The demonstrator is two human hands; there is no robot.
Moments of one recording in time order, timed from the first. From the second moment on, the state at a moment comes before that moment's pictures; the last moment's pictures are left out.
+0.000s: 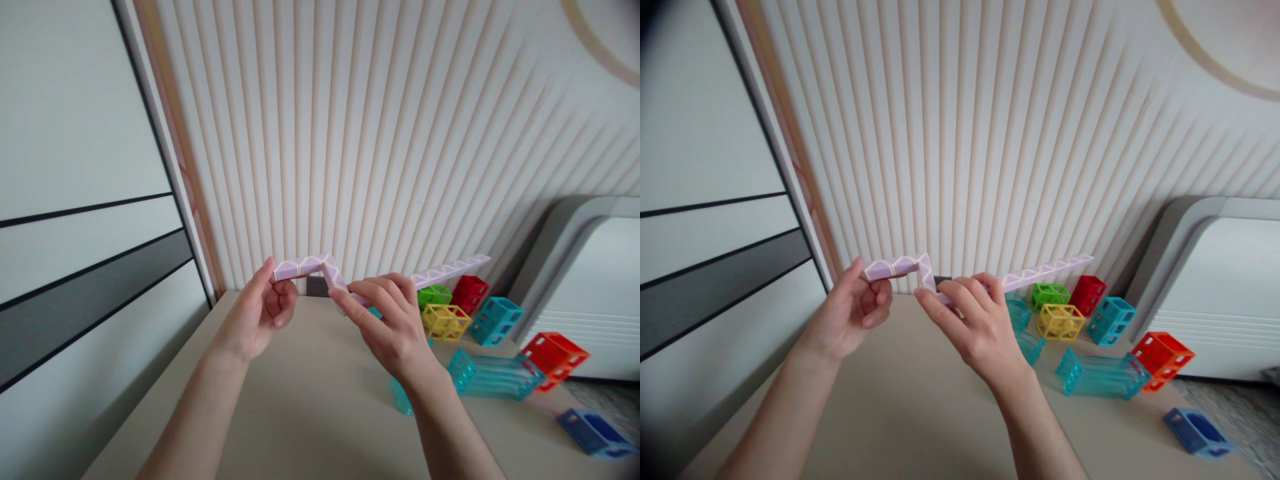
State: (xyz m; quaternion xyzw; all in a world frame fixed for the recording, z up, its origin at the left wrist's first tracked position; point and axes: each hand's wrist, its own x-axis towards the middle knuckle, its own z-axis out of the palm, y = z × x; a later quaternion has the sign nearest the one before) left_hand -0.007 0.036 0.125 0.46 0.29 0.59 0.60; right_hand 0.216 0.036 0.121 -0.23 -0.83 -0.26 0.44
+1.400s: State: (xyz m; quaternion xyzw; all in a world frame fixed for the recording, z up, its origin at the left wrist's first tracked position) left_hand 0.021 0.039 0.109 0.52 0.32 0.56 0.57; right_hand 0.213 0.049 0.107 -0.34 -0.81 -0.28 0.39
